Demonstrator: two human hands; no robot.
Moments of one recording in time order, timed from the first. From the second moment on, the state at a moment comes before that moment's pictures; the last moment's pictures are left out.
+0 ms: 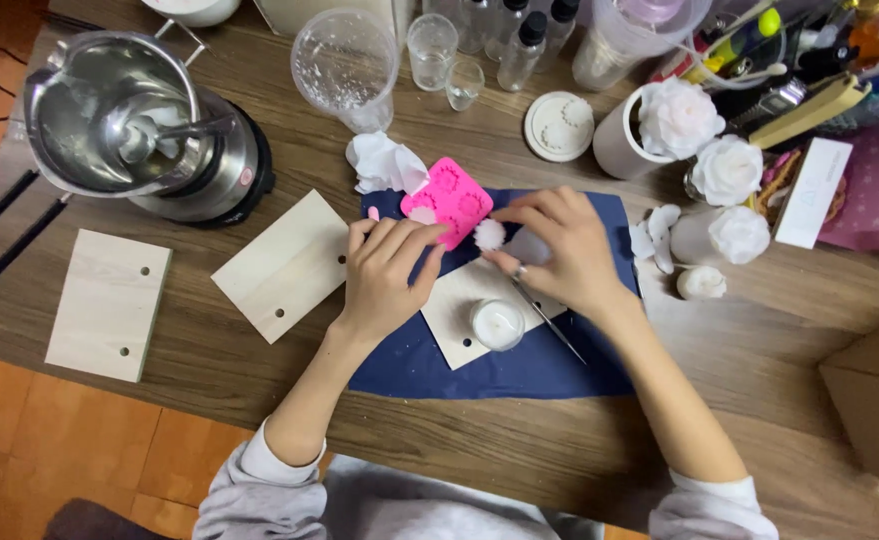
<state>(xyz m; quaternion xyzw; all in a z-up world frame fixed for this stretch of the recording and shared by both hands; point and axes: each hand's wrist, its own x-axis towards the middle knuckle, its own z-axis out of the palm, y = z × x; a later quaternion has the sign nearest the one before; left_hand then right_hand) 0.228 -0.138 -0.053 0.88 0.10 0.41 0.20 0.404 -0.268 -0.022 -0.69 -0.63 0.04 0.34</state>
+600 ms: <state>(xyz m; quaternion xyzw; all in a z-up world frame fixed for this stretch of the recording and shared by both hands) 0.220 -0.170 -0.039 0.85 0.05 0.28 0.44 0.364 -0.328 0.002 -0.70 -0.65 0.07 0.30</state>
